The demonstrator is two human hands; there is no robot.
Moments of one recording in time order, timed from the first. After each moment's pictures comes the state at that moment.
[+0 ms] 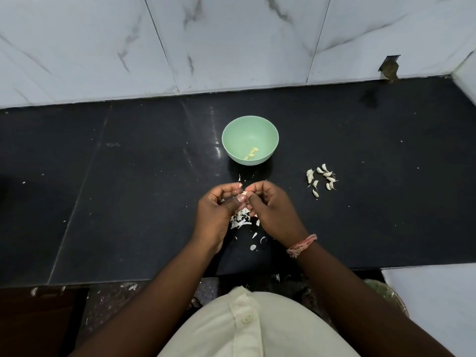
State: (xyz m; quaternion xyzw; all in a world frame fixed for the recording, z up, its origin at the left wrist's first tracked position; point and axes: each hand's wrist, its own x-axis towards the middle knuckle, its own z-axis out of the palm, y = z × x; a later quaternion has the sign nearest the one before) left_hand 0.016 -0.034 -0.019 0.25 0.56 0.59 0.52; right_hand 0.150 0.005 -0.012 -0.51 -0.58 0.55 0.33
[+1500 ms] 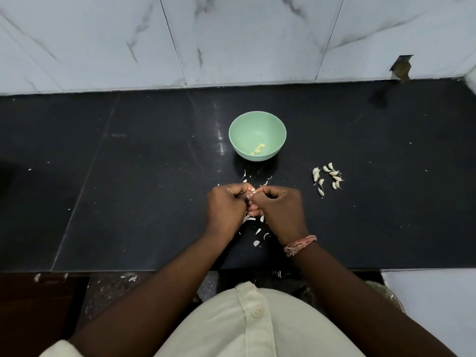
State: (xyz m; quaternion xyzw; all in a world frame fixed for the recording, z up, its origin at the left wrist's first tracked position) left_hand 0.023 -0.032 -0.012 0.41 0.66 0.48 0.41; right_hand 0.141 -0.008 -0.006 -0.54 -0.48 0.57 0.39
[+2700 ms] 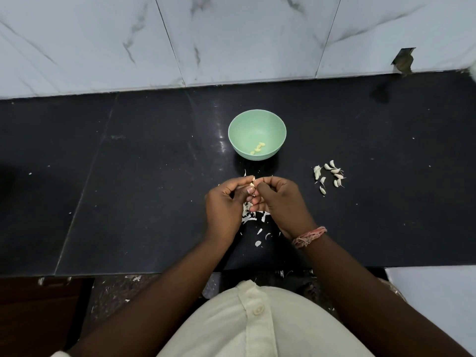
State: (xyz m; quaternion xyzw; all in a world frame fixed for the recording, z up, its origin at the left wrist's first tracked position) left_hand 0.022 -0.031 -0.019 0.40 0.64 0.55 0.36; right_hand 0.143 0.012 -0.007 -0.49 -0.43 0.67 0.36
